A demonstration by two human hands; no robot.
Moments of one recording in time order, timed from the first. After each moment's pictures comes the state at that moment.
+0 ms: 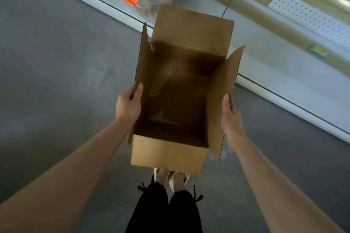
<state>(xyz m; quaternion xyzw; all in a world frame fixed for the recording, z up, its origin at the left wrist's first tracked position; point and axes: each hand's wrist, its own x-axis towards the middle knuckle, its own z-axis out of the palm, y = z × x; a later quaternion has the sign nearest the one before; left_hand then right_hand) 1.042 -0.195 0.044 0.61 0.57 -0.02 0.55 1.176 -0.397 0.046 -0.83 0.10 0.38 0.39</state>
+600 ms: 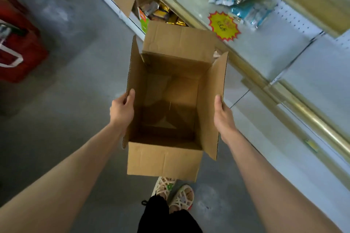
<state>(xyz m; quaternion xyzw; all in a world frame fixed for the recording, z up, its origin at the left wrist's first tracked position) 0.924 -0.107 0.237 0.49 0.67 0.19 0.52 1.134 -0.235 0.253 -0.85 -0.13 0.38 0.35</state>
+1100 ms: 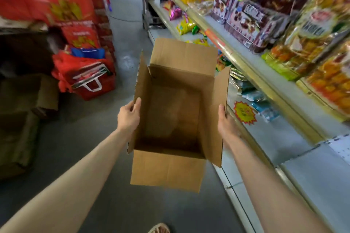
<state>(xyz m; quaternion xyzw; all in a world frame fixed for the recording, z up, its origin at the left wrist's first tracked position) 0.839 -0.129 0.445 0.42 0.67 0.40 0.47 1.085 -0.175 0.456 -0.82 -0.35 0.32 0.33</state>
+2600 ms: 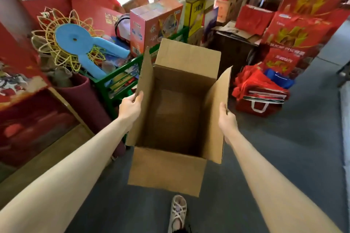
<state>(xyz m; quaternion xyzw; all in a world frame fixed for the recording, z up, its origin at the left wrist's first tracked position) 0.225 -0.370 0.461 0.12 0.80 0.55 0.18 0.424 -0.184 0.454 -0.55 -0.62 0.52 0.18</state>
